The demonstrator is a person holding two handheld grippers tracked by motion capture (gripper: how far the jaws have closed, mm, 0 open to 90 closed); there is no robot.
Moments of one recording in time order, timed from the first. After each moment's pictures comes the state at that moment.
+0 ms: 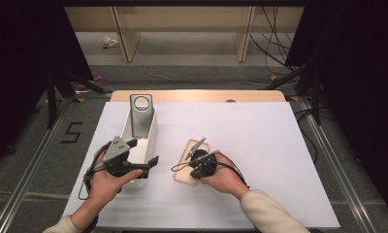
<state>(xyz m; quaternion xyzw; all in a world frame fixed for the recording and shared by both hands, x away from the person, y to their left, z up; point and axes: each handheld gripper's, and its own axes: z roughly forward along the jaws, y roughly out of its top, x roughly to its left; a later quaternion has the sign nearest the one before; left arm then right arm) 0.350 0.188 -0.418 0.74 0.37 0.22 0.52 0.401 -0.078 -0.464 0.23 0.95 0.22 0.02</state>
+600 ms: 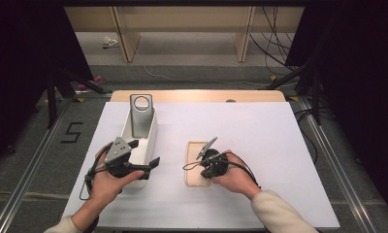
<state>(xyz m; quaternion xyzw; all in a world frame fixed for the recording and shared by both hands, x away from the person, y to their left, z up) 0.349 0.186 -0.420 0.74 0.37 0.21 0.52 0.401 -0.107 -0.463 0.25 0.95 0.21 0.03</state>
